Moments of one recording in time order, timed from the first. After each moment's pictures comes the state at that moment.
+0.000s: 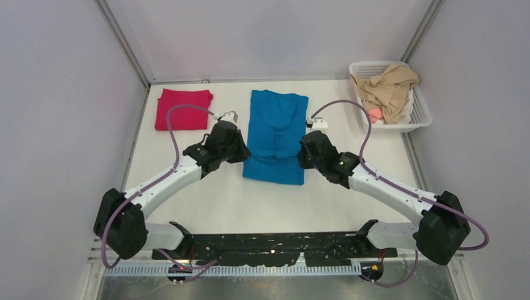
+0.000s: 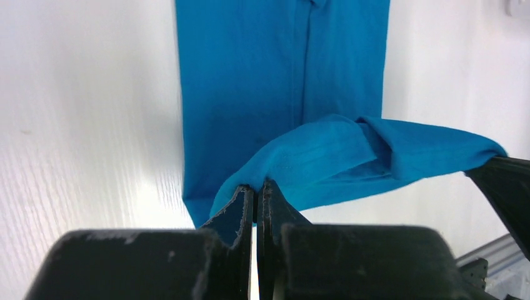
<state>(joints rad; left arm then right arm) -0.59 1.35 0.95 -0.33 -0.05 -0.66 0.71 1.24 0.87 -0.31 0.30 0.52</state>
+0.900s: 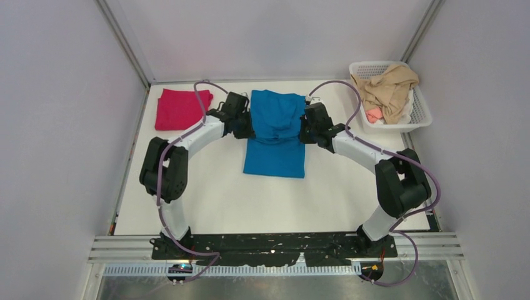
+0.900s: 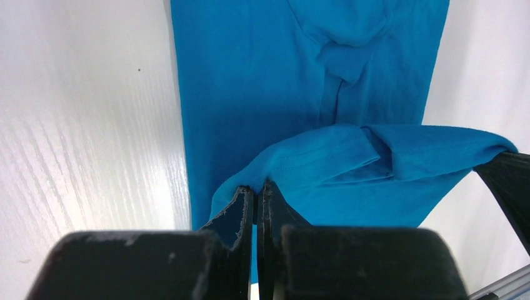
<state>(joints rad) -0.46 1.85 1.38 -0.42 0.09 -0.55 0.47 1.63 1.08 -0.20 0.12 0.38</state>
